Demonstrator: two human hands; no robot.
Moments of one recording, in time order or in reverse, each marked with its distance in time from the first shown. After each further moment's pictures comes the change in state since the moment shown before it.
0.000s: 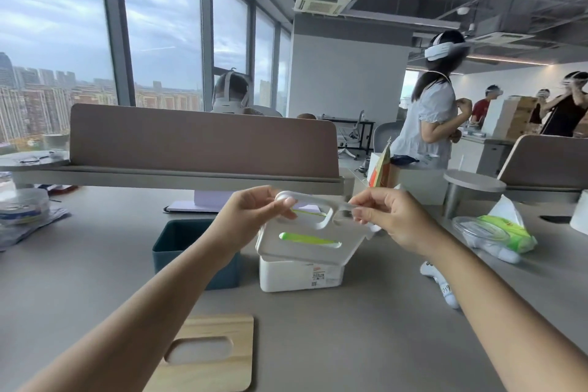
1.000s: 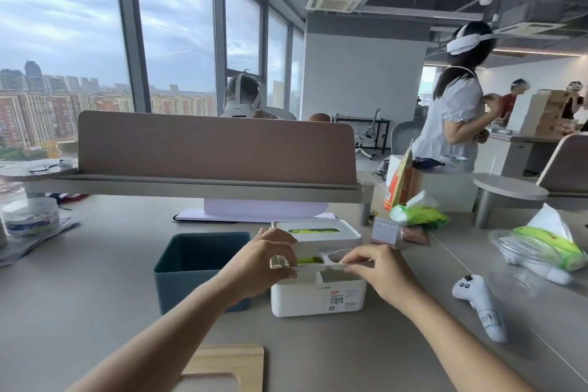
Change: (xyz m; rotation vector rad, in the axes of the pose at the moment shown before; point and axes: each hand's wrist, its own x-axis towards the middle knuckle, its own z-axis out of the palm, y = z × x) left_hand 0.037 -0.104 -0.013 0.806 -0.152 0.115; right_hand 0.025 0.112 0.057 -0.301 0.070 0.124
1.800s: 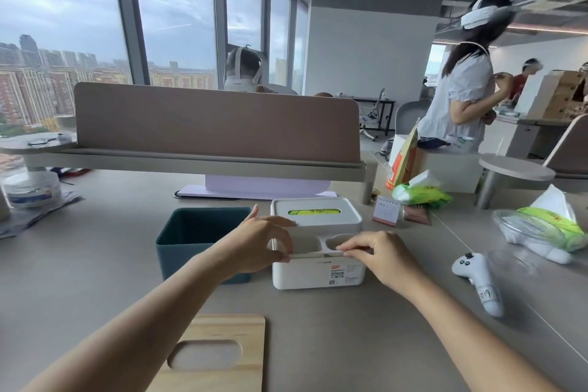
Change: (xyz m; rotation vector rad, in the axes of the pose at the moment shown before) left_hand -0.004 -0.003 -0.006 0.139 -0.183 -0.016; right_hand -0.011 0.005 0.005 -0.105 -0.078 -0.028
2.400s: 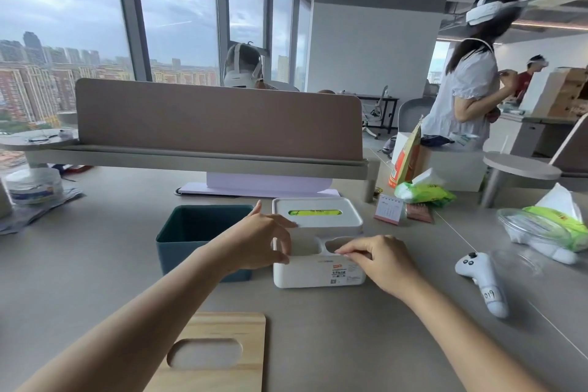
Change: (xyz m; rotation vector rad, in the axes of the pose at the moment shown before) left_hand 0.004 0.001 -0.003 0.111 -0.076 -0.007; right_hand -0.006 -0.009 0.003 -0.180 -0.036 0.009
